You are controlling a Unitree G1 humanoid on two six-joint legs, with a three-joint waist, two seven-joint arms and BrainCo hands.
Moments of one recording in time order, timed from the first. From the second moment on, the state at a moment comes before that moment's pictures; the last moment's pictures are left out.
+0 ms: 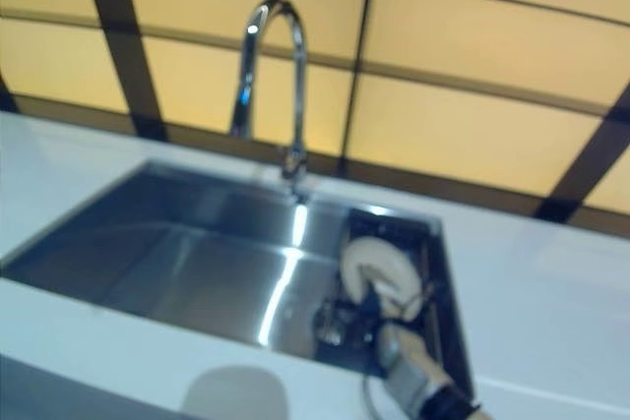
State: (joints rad) left arm -0.07 0.31 -0.41 1.04 0.10 0.07 -0.04; right arm -0.48 -0.35 0.57 0.36 -0.44 0.42 -0.28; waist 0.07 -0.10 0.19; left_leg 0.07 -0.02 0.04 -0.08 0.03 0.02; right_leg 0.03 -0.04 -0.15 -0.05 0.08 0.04
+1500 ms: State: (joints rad) left arm -0.02 0.34 -0.37 1.04 0.14 0.03 -0.07; right arm -0.41 -0.41 0.46 0.45 -0.46 0.41 -0.44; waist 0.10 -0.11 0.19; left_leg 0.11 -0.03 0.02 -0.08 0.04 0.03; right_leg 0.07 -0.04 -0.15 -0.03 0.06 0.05
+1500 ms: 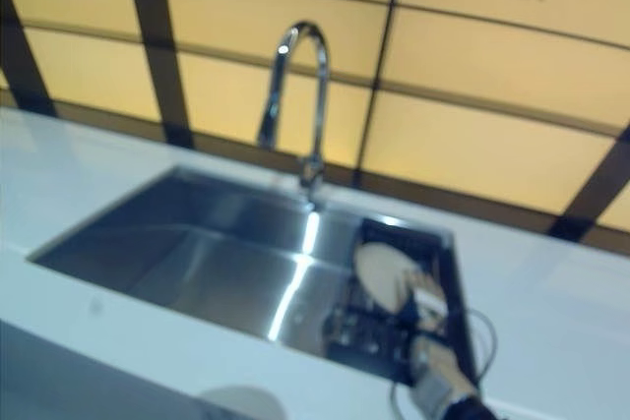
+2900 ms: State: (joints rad) left arm -0.03 0.35 -0.37 1.03 0.14 0.06 -0.07; right arm -0.46 -0.37 0.48 0.48 -0.44 0.38 -0.32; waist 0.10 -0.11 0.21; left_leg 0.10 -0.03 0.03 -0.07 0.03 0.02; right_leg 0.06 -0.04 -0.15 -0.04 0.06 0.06
